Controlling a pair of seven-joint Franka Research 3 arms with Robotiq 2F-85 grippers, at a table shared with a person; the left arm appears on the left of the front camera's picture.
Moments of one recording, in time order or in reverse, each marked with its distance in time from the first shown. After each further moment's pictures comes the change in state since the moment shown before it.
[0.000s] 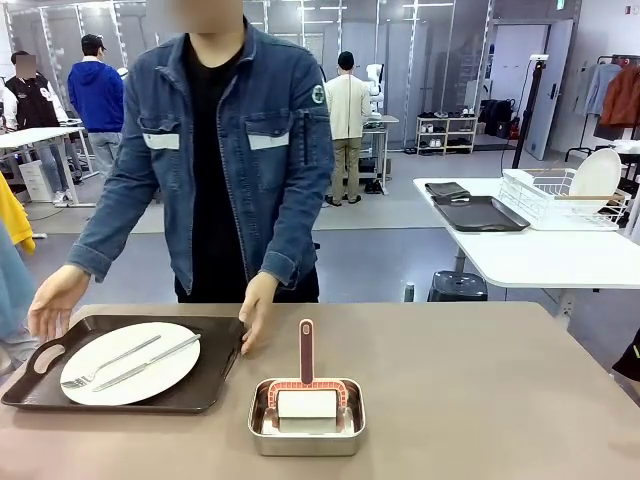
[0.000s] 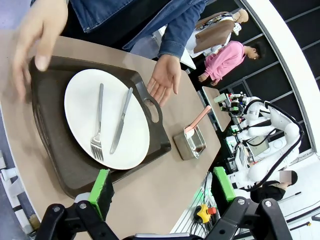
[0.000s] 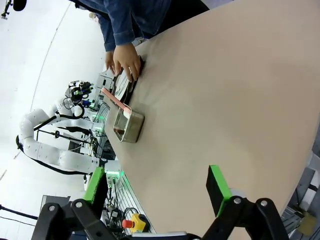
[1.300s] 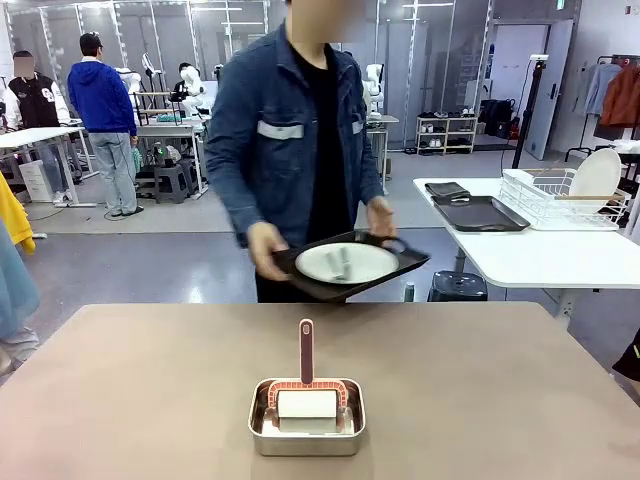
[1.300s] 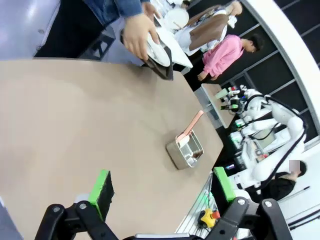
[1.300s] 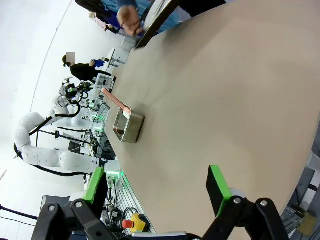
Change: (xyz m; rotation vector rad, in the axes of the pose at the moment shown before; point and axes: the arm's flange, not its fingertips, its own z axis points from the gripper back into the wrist) left arm 0.037 -0.066 -0.043 0.013 0.013 -0.118; right arm 0.000 0.000 0.000 0.000 -0.001 -0.001
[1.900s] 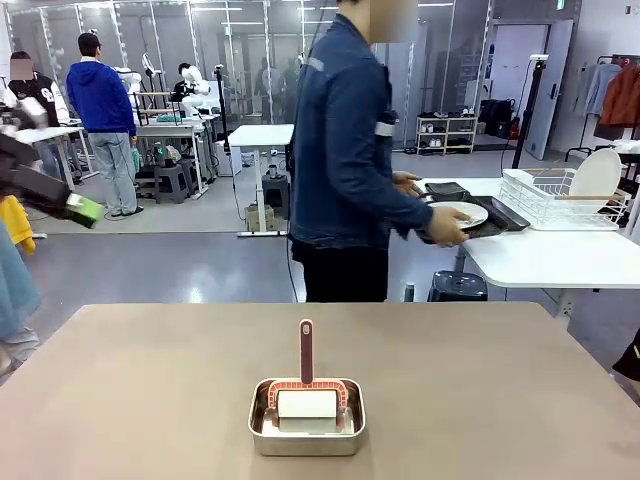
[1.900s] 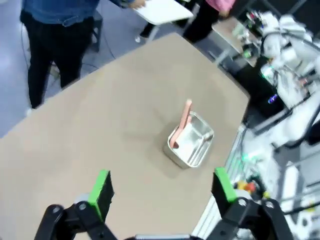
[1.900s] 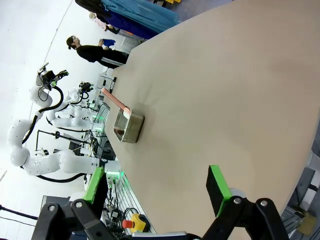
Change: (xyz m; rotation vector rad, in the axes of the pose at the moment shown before) left arm 0.093 -0.170 -0.157 0.087 0.310 -0.413; right arm 0.000 0.000 0.000 0.001 0.000 -0.001
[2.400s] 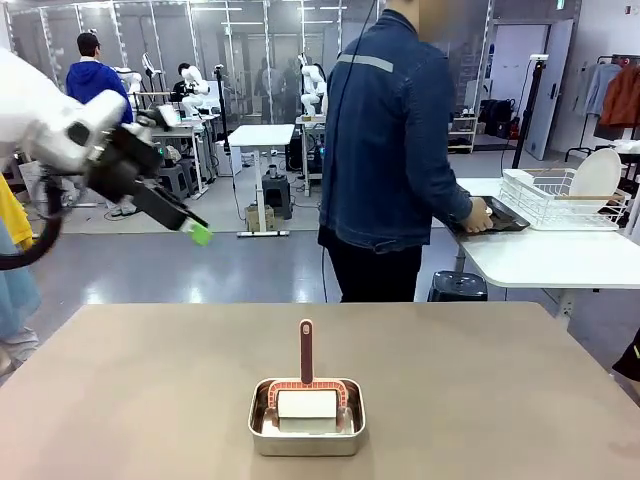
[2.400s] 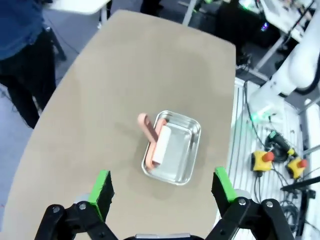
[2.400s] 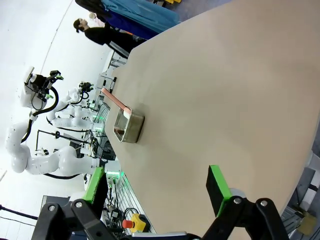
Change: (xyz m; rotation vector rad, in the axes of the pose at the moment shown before) left arm 0.059 -0.115 -0.146 -0.065 0.178 -0.406; right arm 0.000 0.000 0.000 0.001 0.000 0.000
